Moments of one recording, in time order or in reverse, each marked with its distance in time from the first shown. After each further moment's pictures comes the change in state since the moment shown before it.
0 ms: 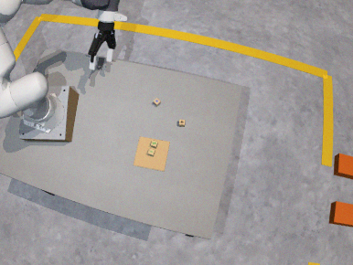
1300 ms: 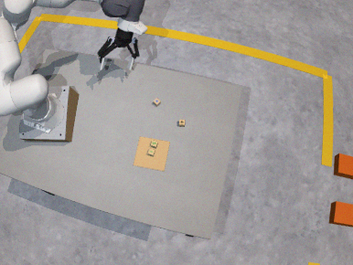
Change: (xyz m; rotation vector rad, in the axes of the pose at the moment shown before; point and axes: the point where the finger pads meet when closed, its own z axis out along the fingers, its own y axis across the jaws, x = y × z) arm 0.059 -0.036 0.012 0.045 -0.225 0.693
